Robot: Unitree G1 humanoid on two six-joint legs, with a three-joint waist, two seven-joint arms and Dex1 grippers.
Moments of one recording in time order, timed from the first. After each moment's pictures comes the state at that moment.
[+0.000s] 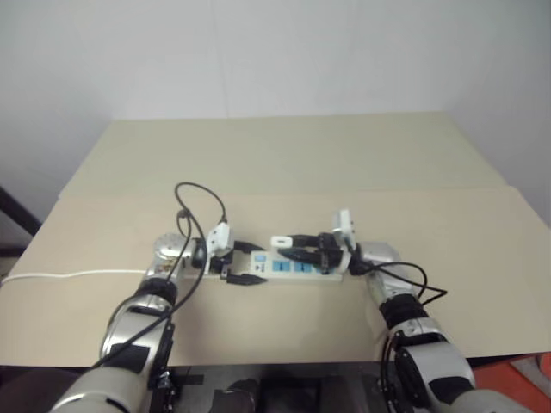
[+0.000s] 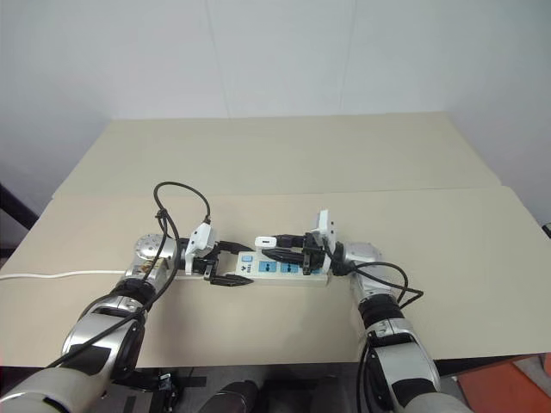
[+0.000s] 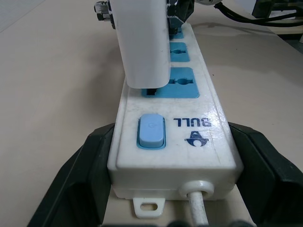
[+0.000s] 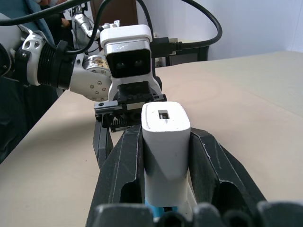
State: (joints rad) left arm -0.77 0.35 -0.07 1.10 -0.12 -0.47 -1.59; right arm -0.62 -0.21 0.06 0.71 0.33 -0.19 1.37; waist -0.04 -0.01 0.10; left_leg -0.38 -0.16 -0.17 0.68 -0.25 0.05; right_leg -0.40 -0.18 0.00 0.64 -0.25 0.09
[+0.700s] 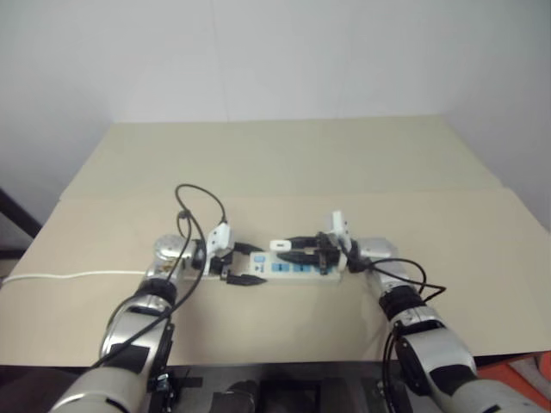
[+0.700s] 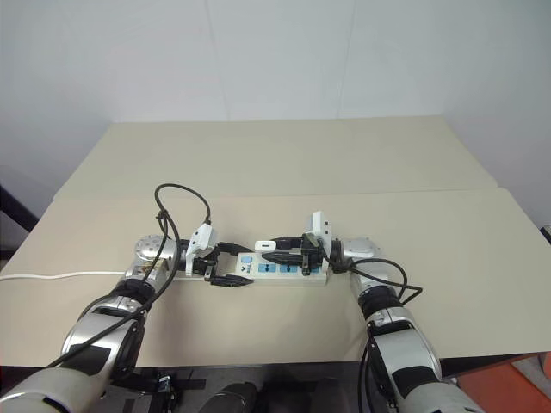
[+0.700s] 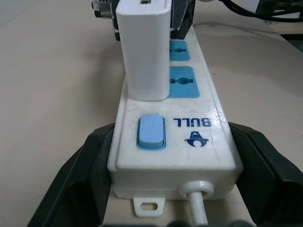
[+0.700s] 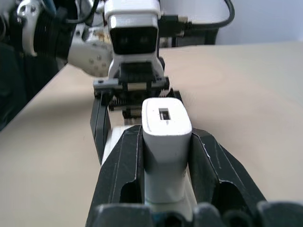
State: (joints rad) left arm -0.77 0.35 -0.08 1.11 -0.12 -0.45 -1.57; right arm -0.71 -0.25 0.12 0.88 0.28 -0.32 1.39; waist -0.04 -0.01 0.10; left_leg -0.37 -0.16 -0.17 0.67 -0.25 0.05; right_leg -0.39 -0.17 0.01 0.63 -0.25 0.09
